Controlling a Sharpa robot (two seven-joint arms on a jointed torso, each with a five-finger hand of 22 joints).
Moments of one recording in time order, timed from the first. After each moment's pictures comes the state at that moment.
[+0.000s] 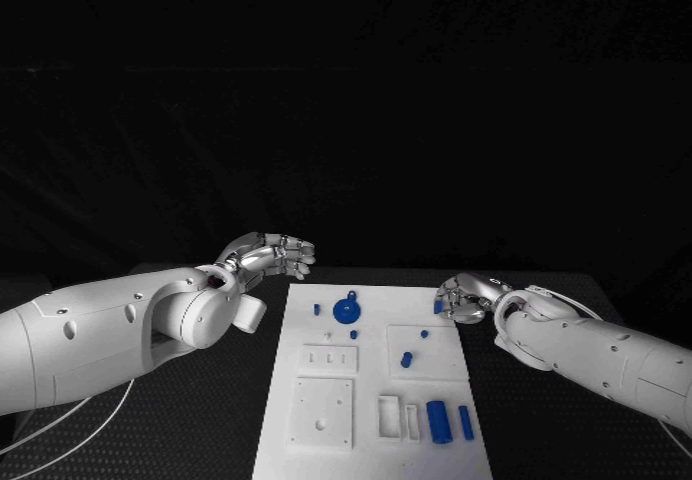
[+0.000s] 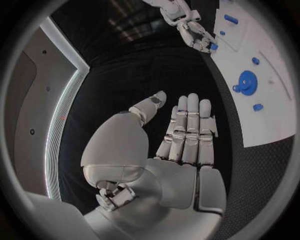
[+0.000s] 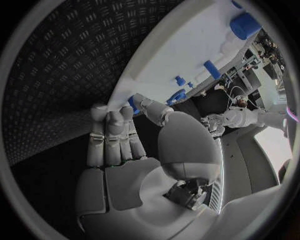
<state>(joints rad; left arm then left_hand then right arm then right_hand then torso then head) 1.43 -0.82 -0.22 1.42 -0.03 -0.27 0.28 1.14 -0.11 0.54 -0.22 0.10 0.80 0.18 0.35 0.48 1.19 0.11 0.14 0.18 1.02 0.07 0.46 0.67 0.05 0.83 -0.02 0.47 1.31 1.19 -0.58 -0.11 0.86 -1.27 -0.31 0.14 1.08 -0.14 0.76 -0.23 0.05 0.87 0.13 0.32 0.44 1.00 0.04 1.04 0.86 1.22 -0.07 1.20 1.02 0.24 1.10 0.00 0.91 1.31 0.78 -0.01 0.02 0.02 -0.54</state>
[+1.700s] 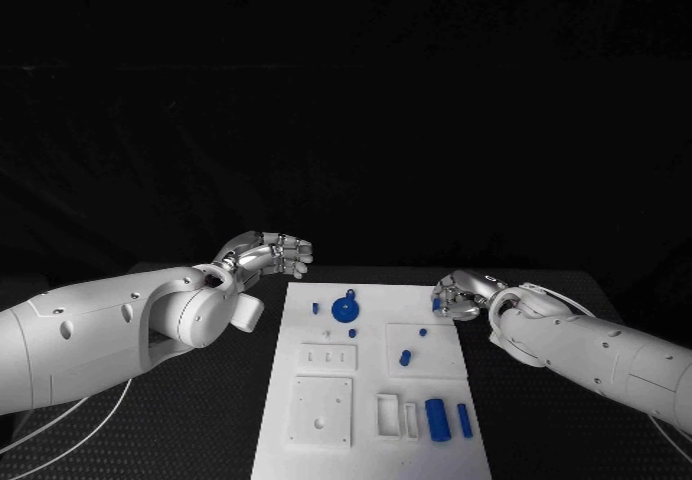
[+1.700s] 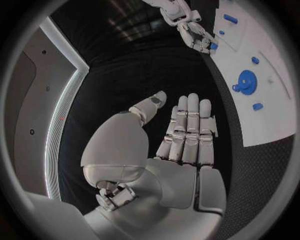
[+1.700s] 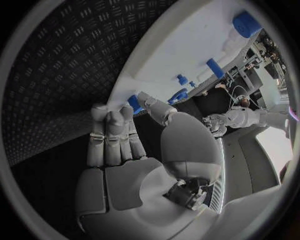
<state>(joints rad) 1.43 -0.82 -0.22 1.42 -0.03 -0.27 0.28 1.14 -0.11 0.54 -0.22 0.10 0.80 0.18 0.35 0.48 1.19 0.11 0.14 0.18 1.02 0.07 0.46 0.67 0.05 0.83 -0.02 0.47 1.31 1.19 -0.57 -0.10 0.85 -1.27 -0.31 0.12 1.03 -0.16 0.73 -0.24 0.07 0.89 0.12 0.32 0.45 1.00 0.03 1.05 0.85 1.23 -0.08 1.20 1.02 0.24 1.10 0.00 0.91 1.31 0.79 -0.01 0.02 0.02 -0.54</state>
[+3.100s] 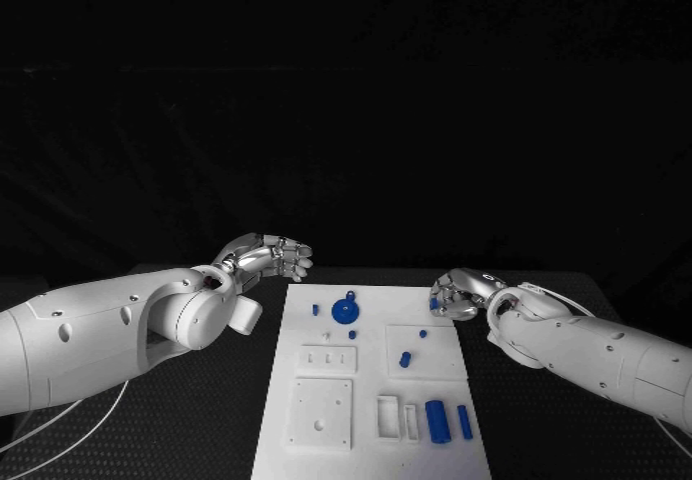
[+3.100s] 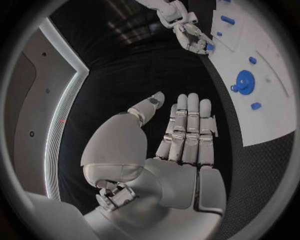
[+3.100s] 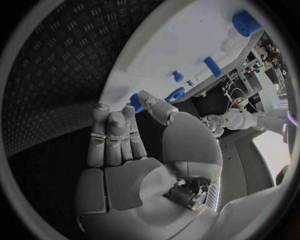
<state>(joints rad) 1.43 -0.83 -0.22 1.42 -0.07 -0.25 0.26 1.09 -0.11 0.53 -0.21 0.09 0.86 0.16 0.36 0.51 1.24 0.09 0.16 0.20 1.04 0.06 0.47 0.69 0.05 0.83 -0.03 0.48 1.31 1.21 -0.59 -0.11 0.93 -1.31 -0.35 0.09 1.02 -0.13 0.78 -0.24 0.05 0.98 0.08 0.37 0.49 1.02 -0.01 1.05 0.83 1.24 -0.12 1.20 1.02 0.25 1.12 -0.02 0.92 1.31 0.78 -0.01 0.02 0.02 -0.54</state>
